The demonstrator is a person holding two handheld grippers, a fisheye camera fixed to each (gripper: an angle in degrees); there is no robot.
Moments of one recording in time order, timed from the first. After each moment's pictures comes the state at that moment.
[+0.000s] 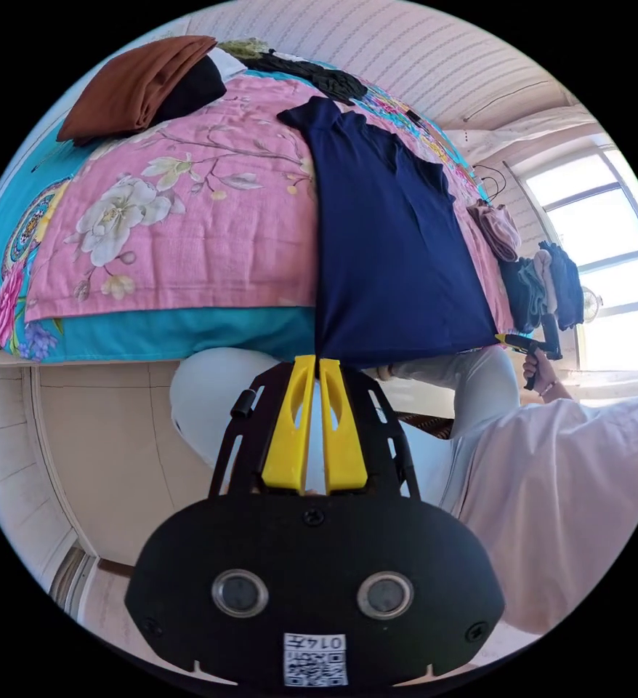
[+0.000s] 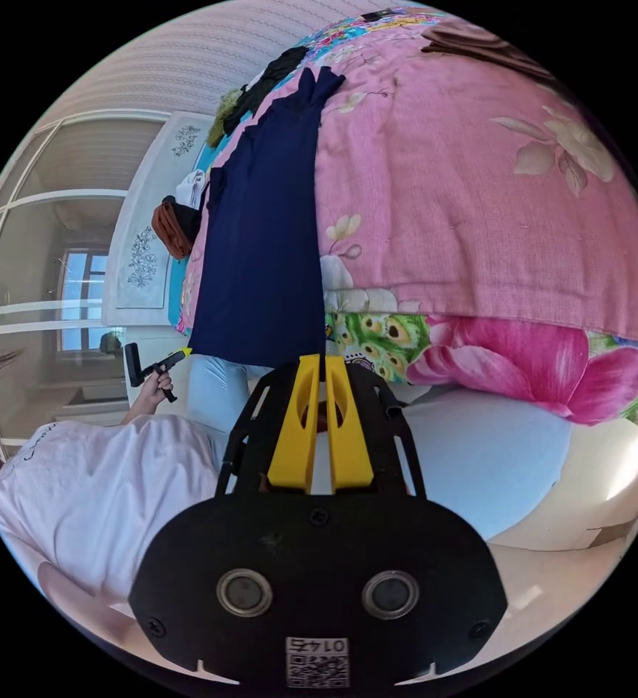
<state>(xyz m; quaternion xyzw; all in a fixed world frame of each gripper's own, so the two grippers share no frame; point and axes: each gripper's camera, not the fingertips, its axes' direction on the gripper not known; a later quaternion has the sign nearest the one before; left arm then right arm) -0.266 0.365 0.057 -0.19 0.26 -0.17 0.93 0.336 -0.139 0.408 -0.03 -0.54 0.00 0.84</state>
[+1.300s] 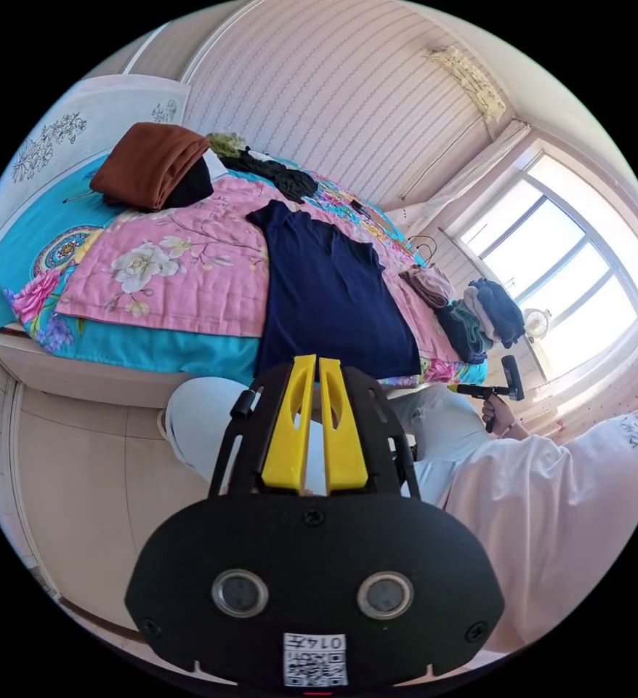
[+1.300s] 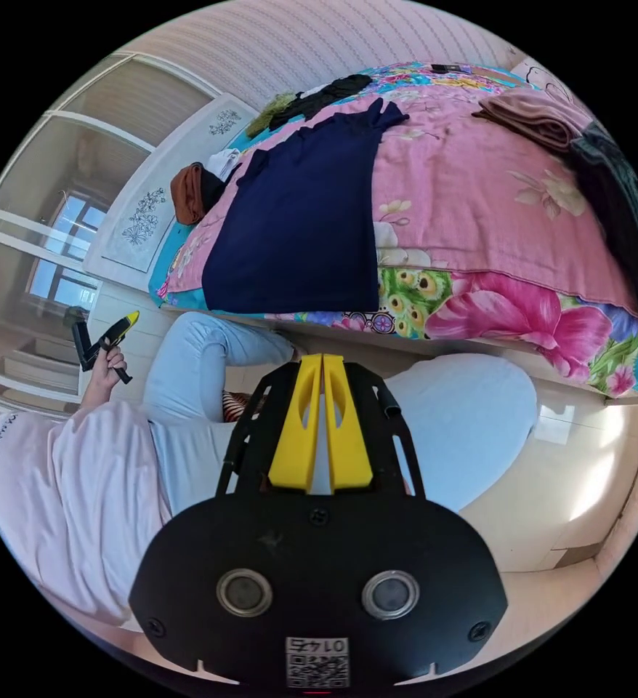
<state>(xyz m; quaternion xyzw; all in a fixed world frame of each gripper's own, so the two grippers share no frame) -0.252 0.512 -0.086 0.03 0.27 -0.20 0.94 0.293 -0.011 0.392 0.08 -0.46 -0.05 0.88</state>
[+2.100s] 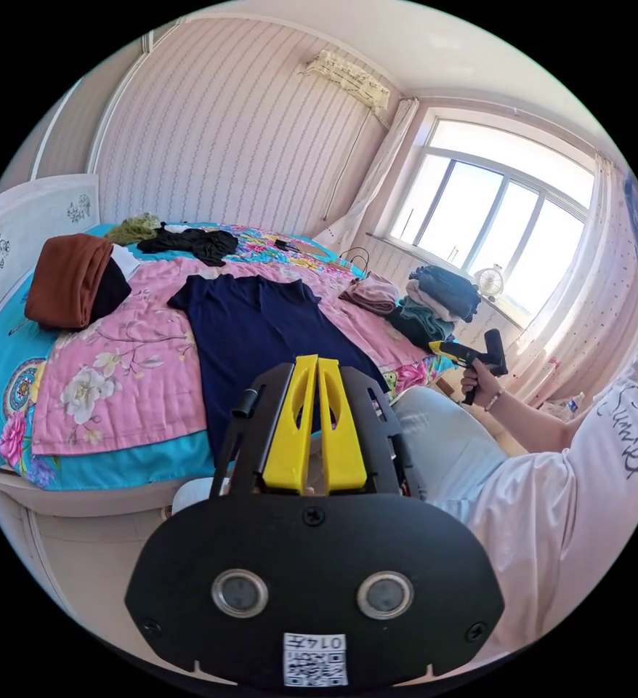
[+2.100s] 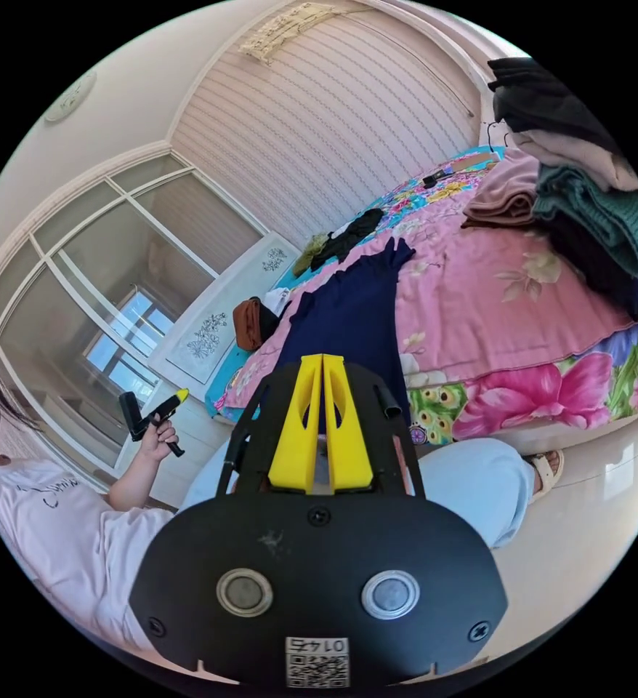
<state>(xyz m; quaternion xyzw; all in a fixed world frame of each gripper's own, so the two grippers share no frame) -0.130 0.460 -0.053 0.15 0.28 -0.05 0.95 0.379 0.008 0.361 0.31 -0.55 0.08 0.77</state>
